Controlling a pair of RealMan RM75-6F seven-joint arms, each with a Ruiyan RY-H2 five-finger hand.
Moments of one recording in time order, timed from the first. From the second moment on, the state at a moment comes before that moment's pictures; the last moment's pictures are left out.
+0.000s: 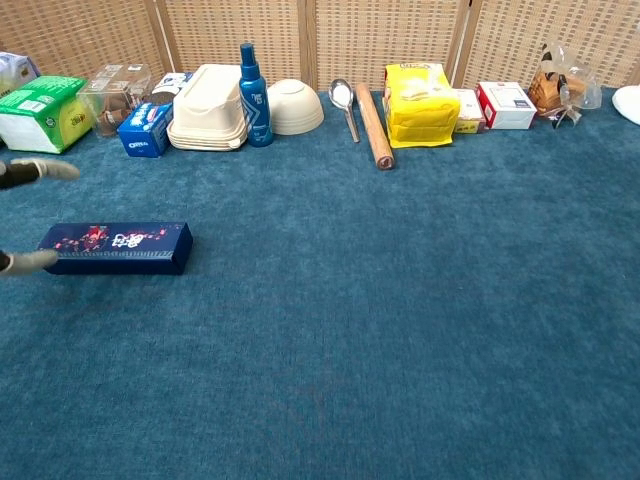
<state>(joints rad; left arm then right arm) -0.37 -1.35 -0.13 -1.92 0.94 1.19 0.66 -0.26 -0.96 -0.04 -1.63 -1.72 1.92 0.57</state>
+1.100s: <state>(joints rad) -0.62 -1.44 -0.14 -1.76 0.60 1.10 0.75 -0.26 -0.95 -0.03 -1.68 -1.67 1.90 0.52</state>
